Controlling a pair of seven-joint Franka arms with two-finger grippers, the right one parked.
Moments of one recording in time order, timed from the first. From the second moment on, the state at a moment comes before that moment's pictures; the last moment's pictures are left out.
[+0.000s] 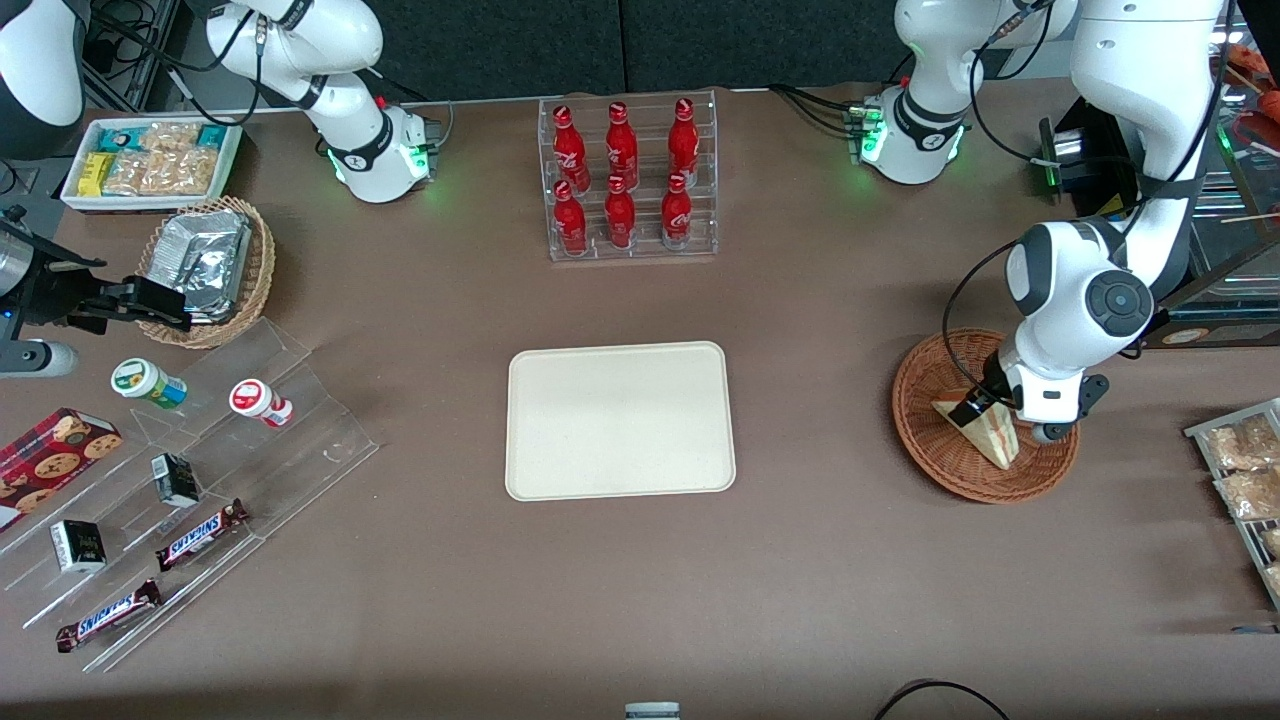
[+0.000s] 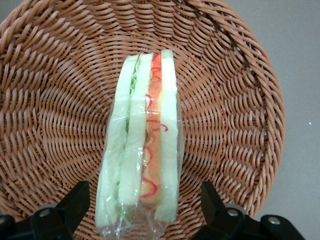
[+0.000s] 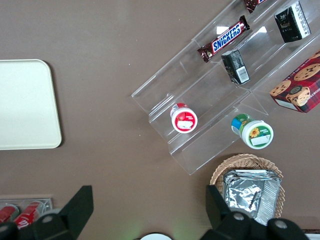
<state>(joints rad) -0.02 0.25 -0.01 -2.24 0.00 2.47 -0.73</state>
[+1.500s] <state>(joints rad) -0.41 0.11 -0.04 -1.84 0.09 1.88 -0.83</state>
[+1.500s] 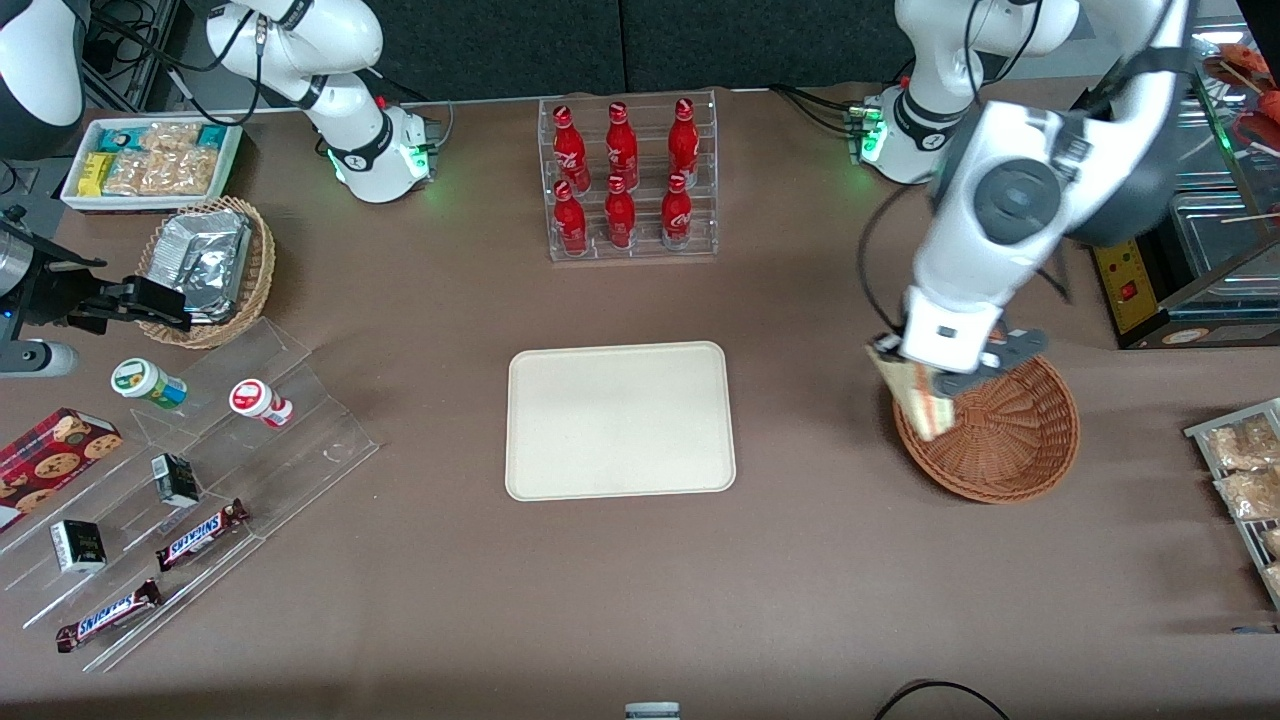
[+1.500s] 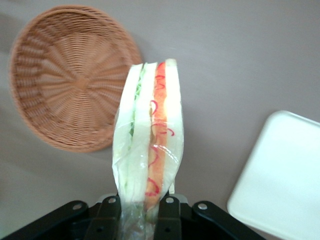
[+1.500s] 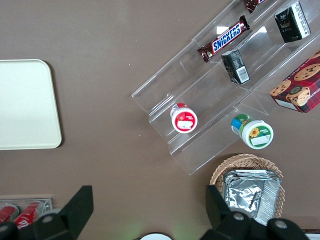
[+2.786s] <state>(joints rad) -0.79 0.70 -0.04 -1.45 0.10 2.17 -0.94</state>
